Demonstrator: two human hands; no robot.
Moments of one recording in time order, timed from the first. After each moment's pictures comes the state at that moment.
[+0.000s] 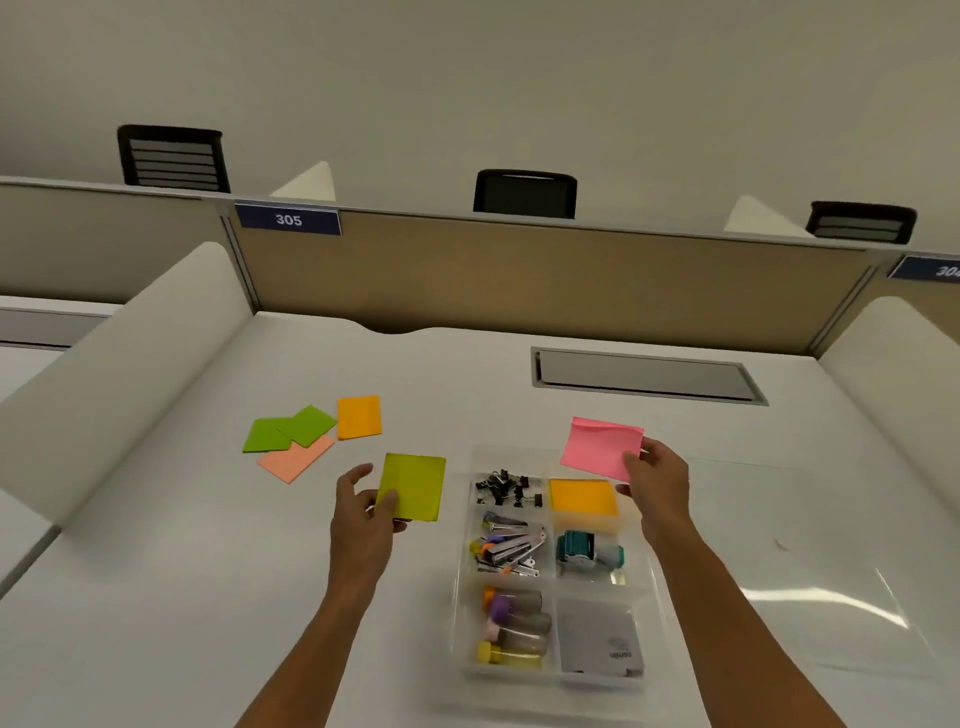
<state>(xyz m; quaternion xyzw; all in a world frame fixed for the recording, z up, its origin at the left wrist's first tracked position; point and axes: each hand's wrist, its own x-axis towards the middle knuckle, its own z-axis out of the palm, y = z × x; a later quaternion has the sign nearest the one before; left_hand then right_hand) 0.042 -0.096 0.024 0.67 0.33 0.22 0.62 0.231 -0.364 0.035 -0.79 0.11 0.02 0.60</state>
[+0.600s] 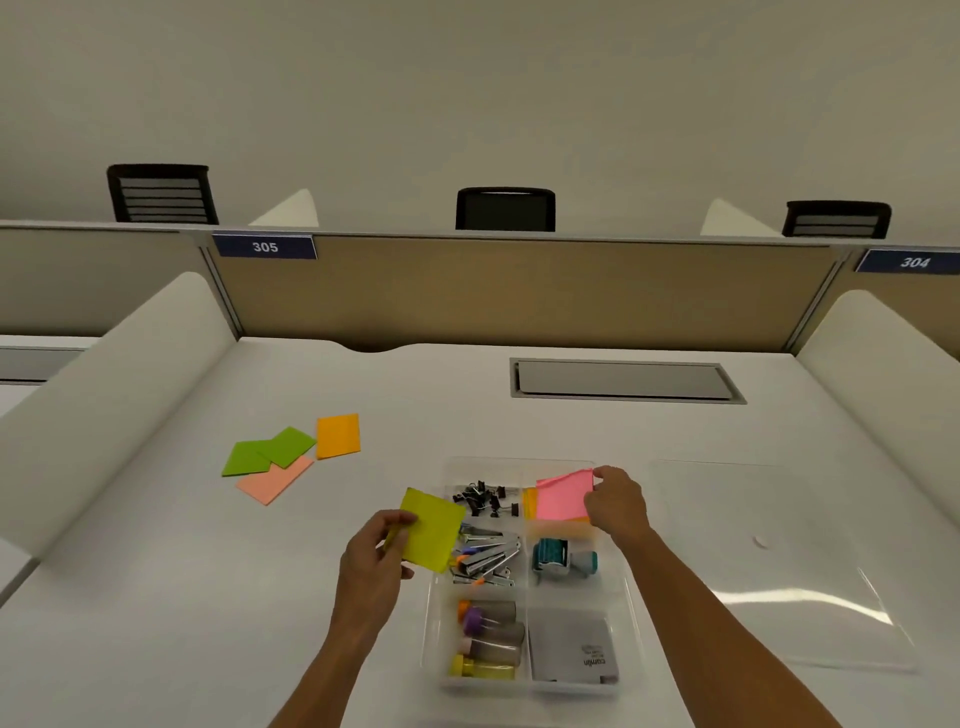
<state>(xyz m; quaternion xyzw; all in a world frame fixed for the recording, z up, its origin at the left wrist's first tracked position) 0.038 -0.148 0.018 0.75 0.26 0.18 0.58 0.251 -0.382 -0.006 -0.92 0.02 0.12 0.36</state>
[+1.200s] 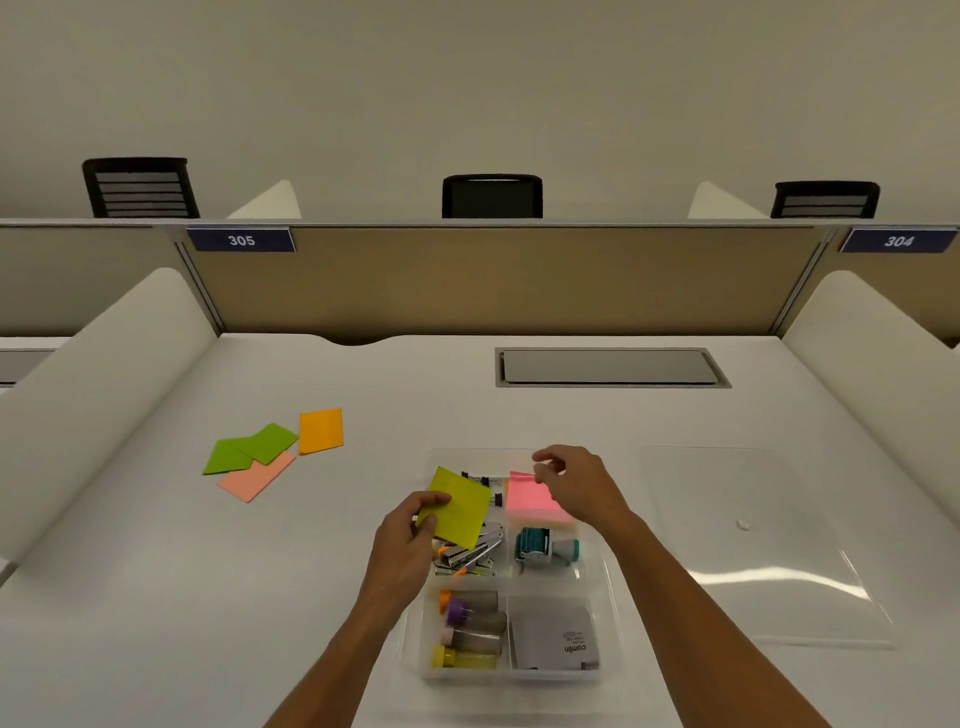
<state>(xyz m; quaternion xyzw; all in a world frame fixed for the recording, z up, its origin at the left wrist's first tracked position) 0.069 -0.187 0.027 0.78 0.23 0.11 0.58 0.238 -0.375 0.022 -0.90 -0.15 0.12 0.39</state>
